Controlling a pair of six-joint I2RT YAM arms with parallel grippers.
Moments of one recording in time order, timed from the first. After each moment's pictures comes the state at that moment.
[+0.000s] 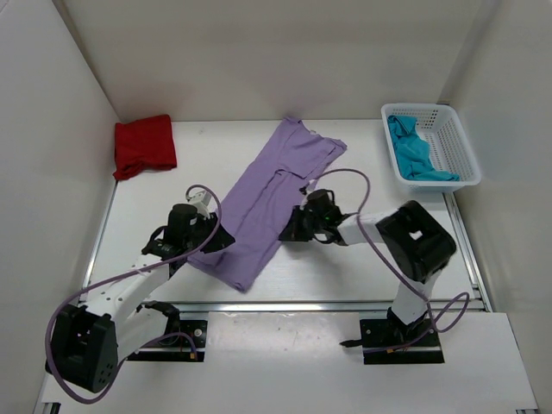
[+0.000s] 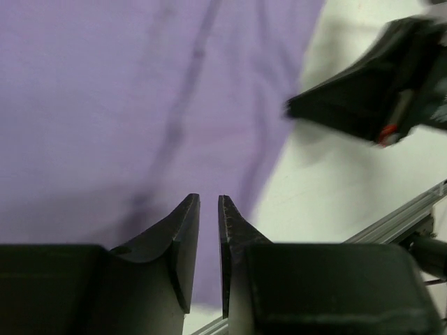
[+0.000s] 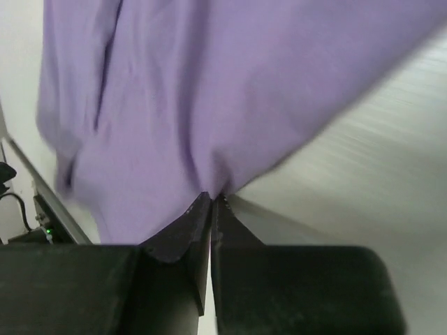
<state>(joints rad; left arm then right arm) -0.34 1.00 0.46 -0.13 0.28 -0.56 0.64 1.83 0.82 0.31 -0.38 0.75</state>
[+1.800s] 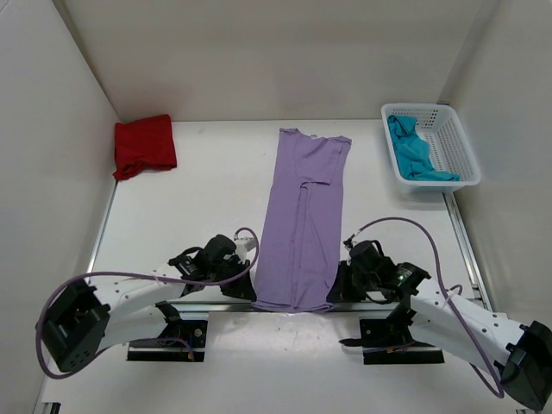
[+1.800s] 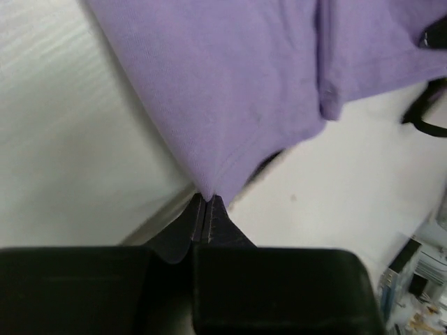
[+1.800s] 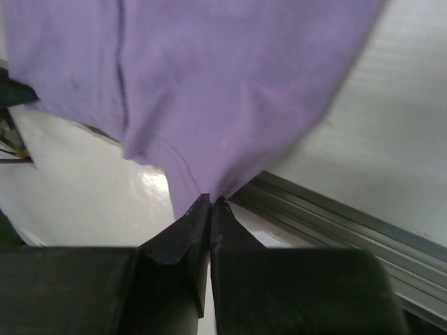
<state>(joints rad) -0.80 1.10 0.36 -0.20 0.38 -0.60 0.77 0.73 0.32 -0.56 -0.26 0.86</state>
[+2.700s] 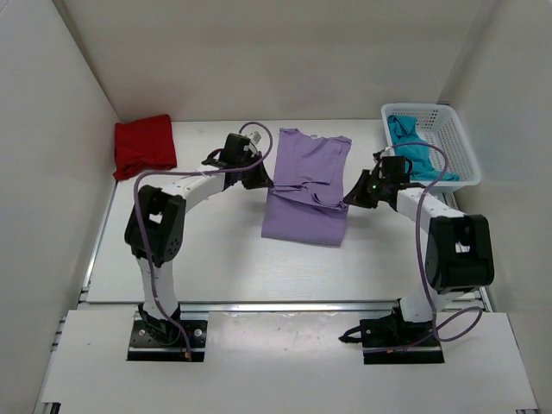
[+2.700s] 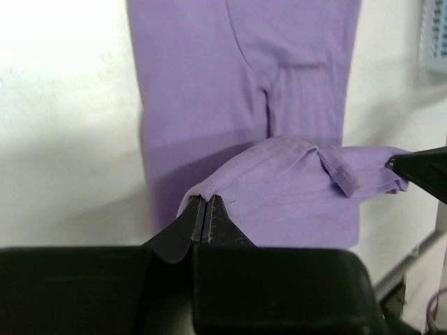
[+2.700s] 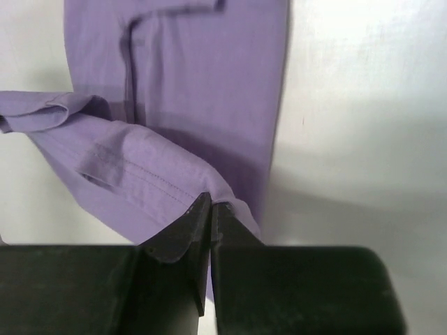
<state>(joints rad) -0.44 1.90 1.36 -0.21 0.29 -0.54 0.07 1.56 0.92 -0.20 -0.41 0.46</state>
